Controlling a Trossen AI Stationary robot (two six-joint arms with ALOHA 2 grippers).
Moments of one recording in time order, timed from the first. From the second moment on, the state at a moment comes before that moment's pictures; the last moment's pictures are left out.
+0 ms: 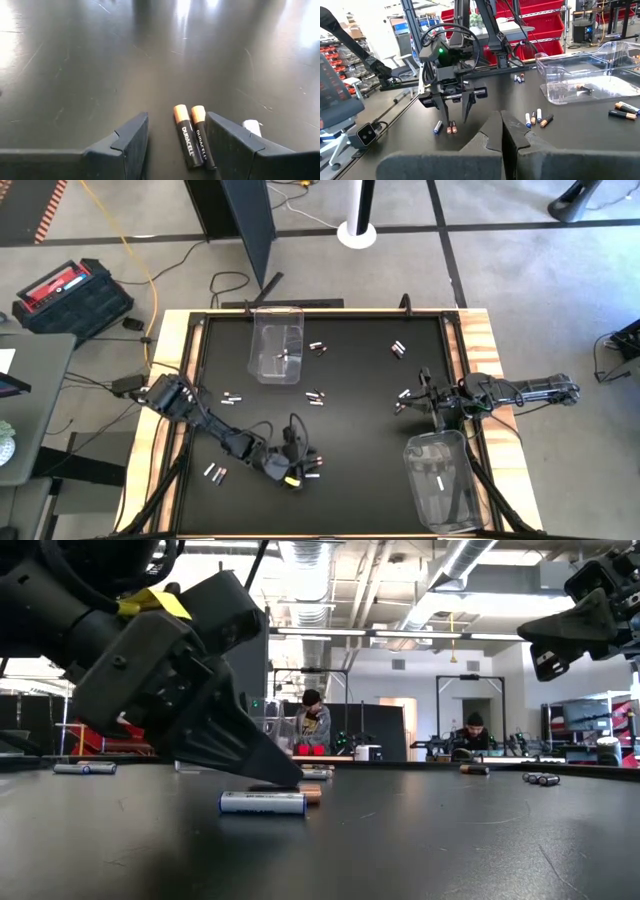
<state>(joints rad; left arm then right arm) -0.50 1.94 0.80 0.55 -0.54 -0.36 0.10 0.05 0.01 0.00 0.03 0.18</state>
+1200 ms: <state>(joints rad) -0.45 1.94 0.81 0.31 -0.53 -0.37 0.10 0.05 0.01 0.00 0.03 0.18</state>
